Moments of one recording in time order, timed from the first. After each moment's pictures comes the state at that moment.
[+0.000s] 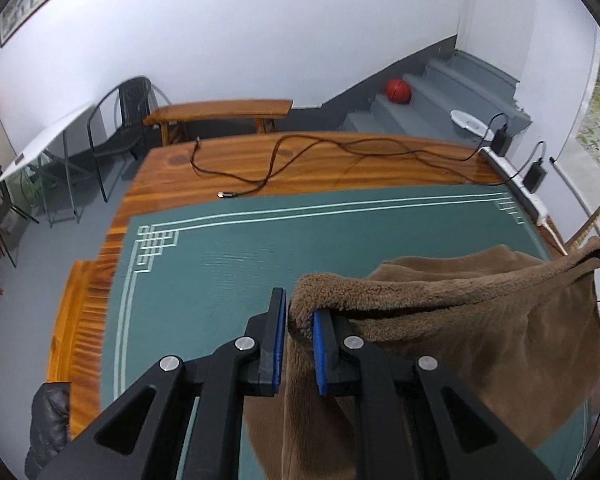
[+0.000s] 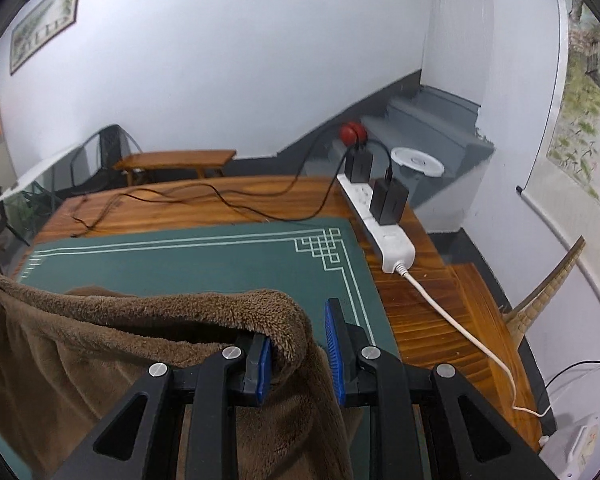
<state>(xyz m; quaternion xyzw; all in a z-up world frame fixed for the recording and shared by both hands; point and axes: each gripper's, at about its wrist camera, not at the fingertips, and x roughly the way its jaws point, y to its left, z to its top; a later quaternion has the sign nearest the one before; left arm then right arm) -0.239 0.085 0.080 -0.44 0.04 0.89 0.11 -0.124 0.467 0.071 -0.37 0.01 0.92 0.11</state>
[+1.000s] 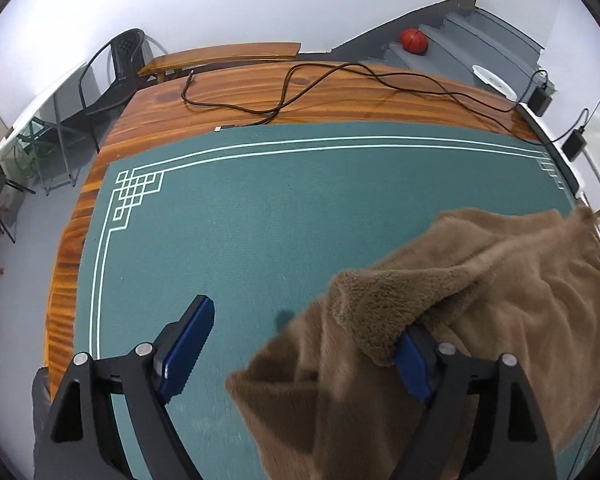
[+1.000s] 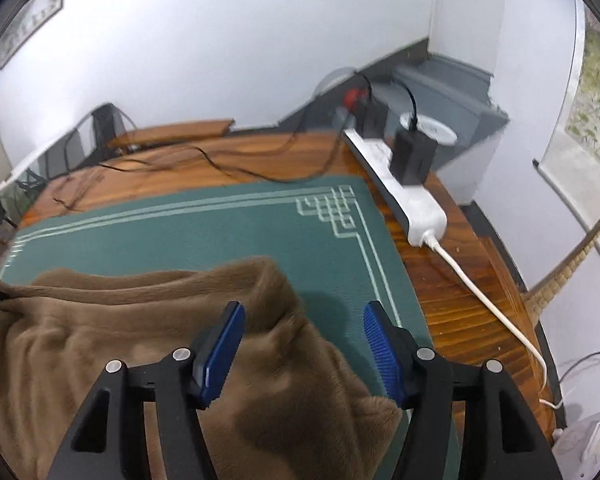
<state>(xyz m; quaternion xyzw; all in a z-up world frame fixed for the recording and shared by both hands) -0.272 0.078 0.015 -0.52 0.06 0.85 0.10 -0.156 0.471 0.025 -0.41 0.03 0.91 0.09</state>
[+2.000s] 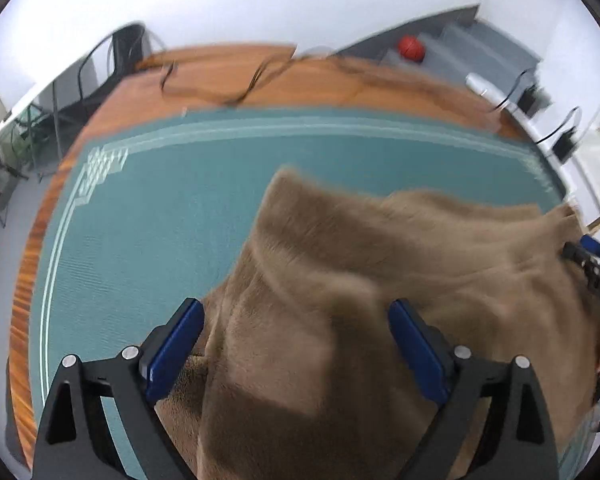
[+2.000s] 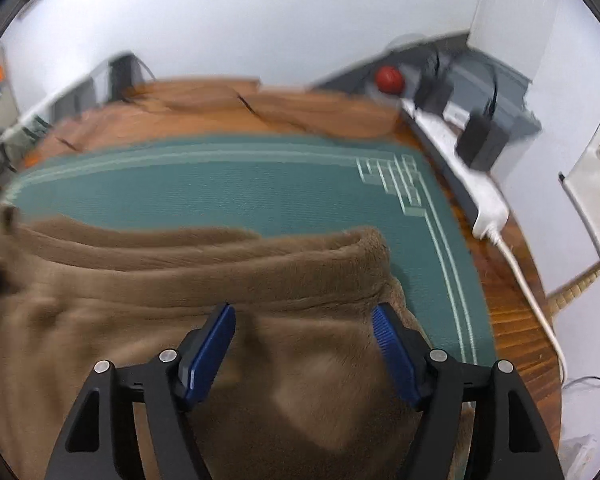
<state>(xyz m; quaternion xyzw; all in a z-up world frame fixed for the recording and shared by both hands) -0.246 0.125 0.004 -0.51 0.03 0.86 0.10 -0.190 0.419 -0.008 -0.45 -0.02 0.89 0.05</state>
